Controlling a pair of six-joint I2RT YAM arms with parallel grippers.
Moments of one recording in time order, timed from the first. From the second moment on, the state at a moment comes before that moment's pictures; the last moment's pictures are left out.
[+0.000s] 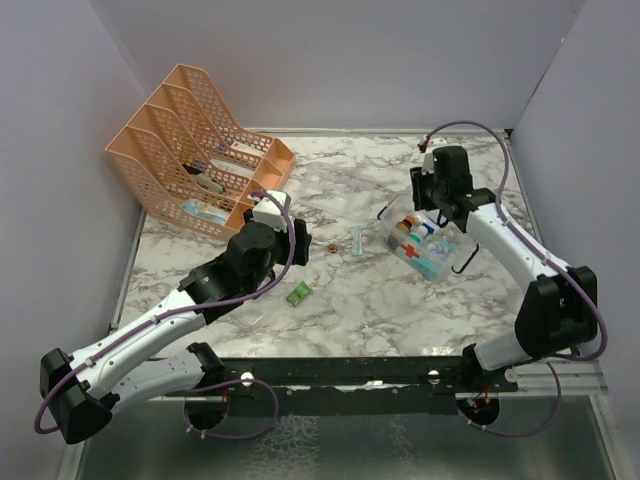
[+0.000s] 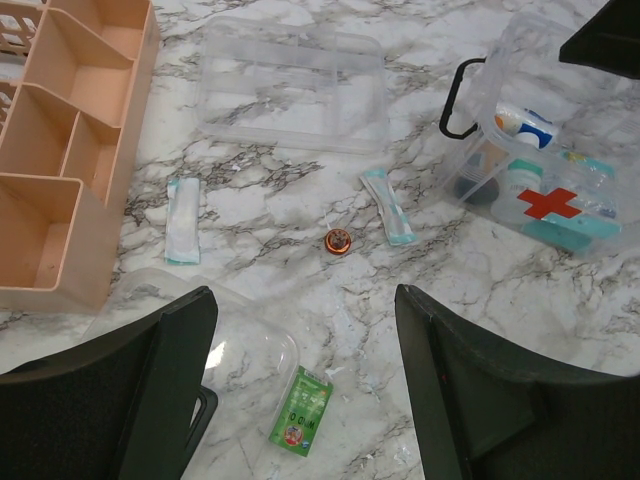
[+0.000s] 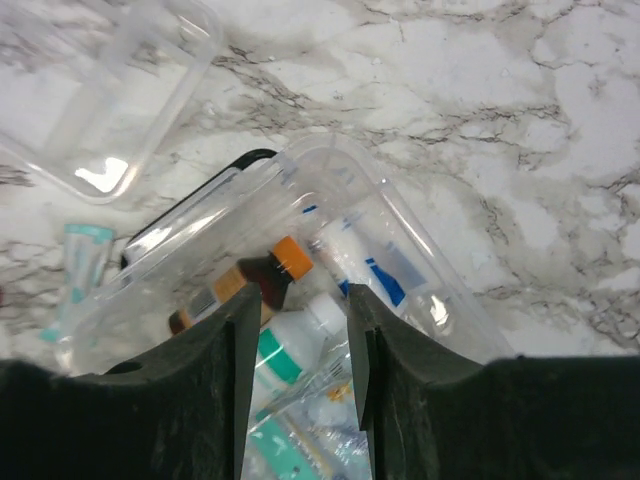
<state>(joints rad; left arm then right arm) -0.85 0.92 0.81 -0.25 -0.41 -0.33 0.28 1.53 1.16 -0.33 0.13 -0.07</state>
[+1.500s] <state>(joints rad) -0.85 0.97 0.87 -0.32 -0.51 -0.28 0.59 2.10 1.69 -0.32 0.19 0.40</state>
